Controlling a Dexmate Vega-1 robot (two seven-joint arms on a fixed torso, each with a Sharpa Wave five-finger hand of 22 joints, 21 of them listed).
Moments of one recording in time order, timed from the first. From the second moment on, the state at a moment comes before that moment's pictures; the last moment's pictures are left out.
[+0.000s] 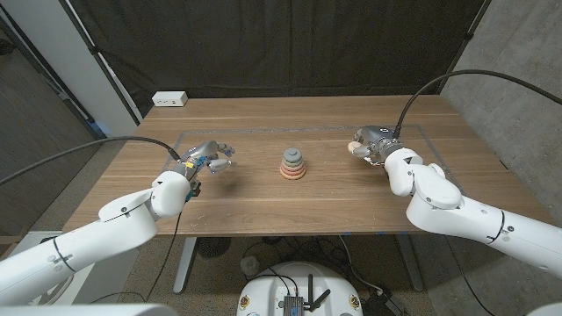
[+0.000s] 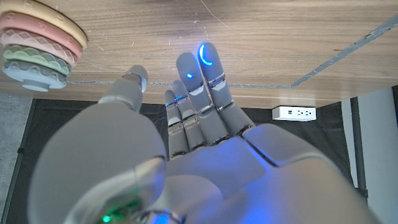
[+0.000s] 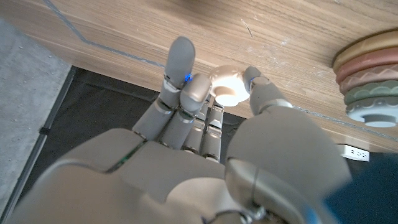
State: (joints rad) left arm 1.21 1.10 0.36 -2.24 0.10 0.58 0.30; left_hand 0.84 0.03 0.44 -0.17 0.32 0.57 0.01 0.21 0.23 0.63 -0.11 0.22 0.59 0.95 -0.14 1.40 0.49 0.70 -0.07 1.51 0.19; right arm -0.77 -1.01 -0.85 -2.30 -0.57 -0.97 0.10; right_hand 0.92 0.02 0.53 -0.18 0.32 0.64 -0.04 0.27 0.25 0.70 -0.05 0.23 0.61 1.19 -0.22 1.37 1.23 1.11 -0.20 1.44 0.19
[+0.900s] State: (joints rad) left arm 1.23 1.08 0.36 -2.28 0.14 0.64 0.34; left_hand 0.84 0.03 0.45 -0.17 0.32 0.58 0.02 0.21 0.23 0.64 -0.11 0.22 0.59 0.96 -0.14 1.41 0.50 0.72 -0.07 1.52 0.20; right arm -0.85 -1.02 -0.70 -2.33 -0.57 -0.74 0.13; right_hand 0.91 0.02 0.53 -0.18 0.32 0.64 -0.03 0.28 0.25 0.70 -0.05 0.22 0.62 1.19 -0.22 1.38 1.23 1.11 -0.20 1.44 0.19
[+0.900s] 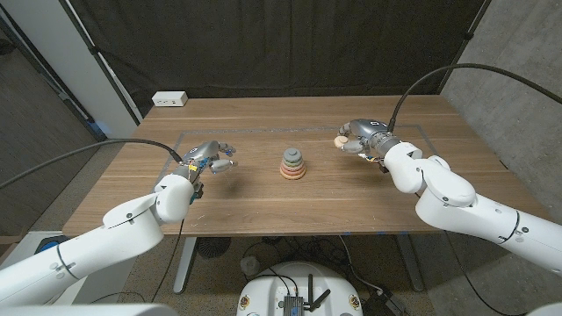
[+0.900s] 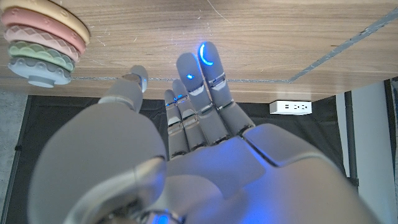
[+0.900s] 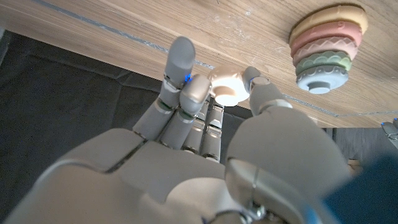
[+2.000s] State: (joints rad) left arm 1.22 1.07 0.37 -2.27 0.14 0.63 0.34; left_hand 0.84 0.03 0.46 -0.17 0.32 0.59 0.02 0.21 0.23 0.64 -0.11 0.22 0.60 0.97 -0.14 1.41 0.50 0.72 -0.07 1.52 0.20; right arm -0.88 -0.96 -0.65 -2.31 -0.61 -0.58 0.17; right_hand 0.91 0.02 0.54 -0.19 0.32 0.65 -0.04 0.27 0.25 0.70 -0.05 0.21 0.62 1.19 -0.22 1.40 1.22 1.11 -0.20 1.44 0.19
